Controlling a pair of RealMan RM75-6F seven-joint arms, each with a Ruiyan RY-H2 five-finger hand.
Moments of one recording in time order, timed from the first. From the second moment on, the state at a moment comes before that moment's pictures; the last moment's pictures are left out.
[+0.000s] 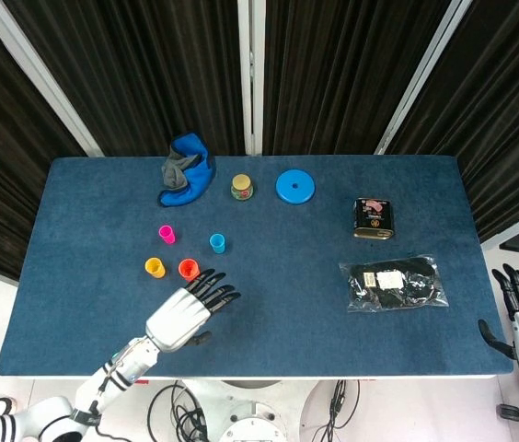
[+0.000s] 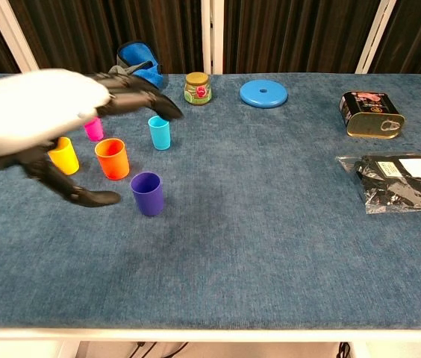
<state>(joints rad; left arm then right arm) -0.53 -1.44 -0.10 -1.78 1.66 1.00 0.37 0.02 -1.19 0.04 -1.37 -1.54 1.55 0.20</state>
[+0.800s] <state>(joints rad) -0.67 -1.54 -0.10 -1.60 1.44 0.87 0.53 0.02 -1.20 0.04 -1.34 -1.54 1.55 0.24</state>
